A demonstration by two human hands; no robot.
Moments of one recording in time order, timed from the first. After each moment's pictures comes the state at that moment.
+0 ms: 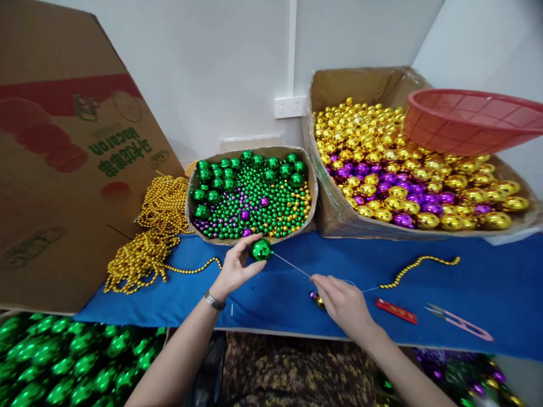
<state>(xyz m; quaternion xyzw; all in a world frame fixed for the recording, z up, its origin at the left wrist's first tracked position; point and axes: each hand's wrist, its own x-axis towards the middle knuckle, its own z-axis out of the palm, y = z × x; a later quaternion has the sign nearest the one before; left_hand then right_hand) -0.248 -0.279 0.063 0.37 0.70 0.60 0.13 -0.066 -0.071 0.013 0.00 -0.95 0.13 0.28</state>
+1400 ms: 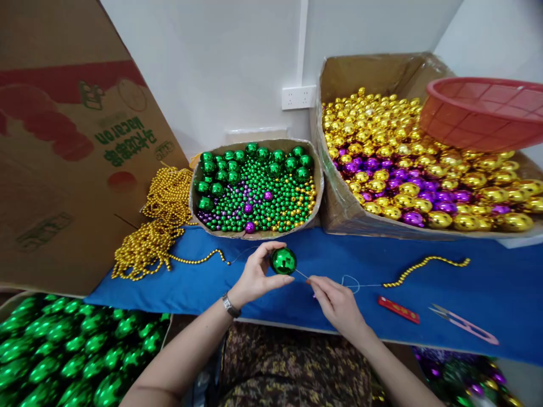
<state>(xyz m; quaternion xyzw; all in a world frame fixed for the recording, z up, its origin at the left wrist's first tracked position) -0.204 -0.252 0.055 0.33 0.63 0.67 0.21 -0.065 -0.084 0.004 0.00 -0.91 0.35 0.23</state>
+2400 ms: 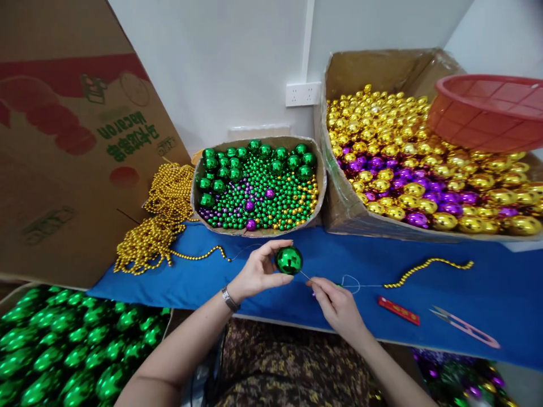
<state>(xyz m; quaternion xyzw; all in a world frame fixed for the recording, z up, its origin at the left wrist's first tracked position) -0.204 -0.250 0.061 0.34 0.55 0.70 0.30 -0.062 -0.089 0.006 -0.01 -0.89 0.39 0.23</state>
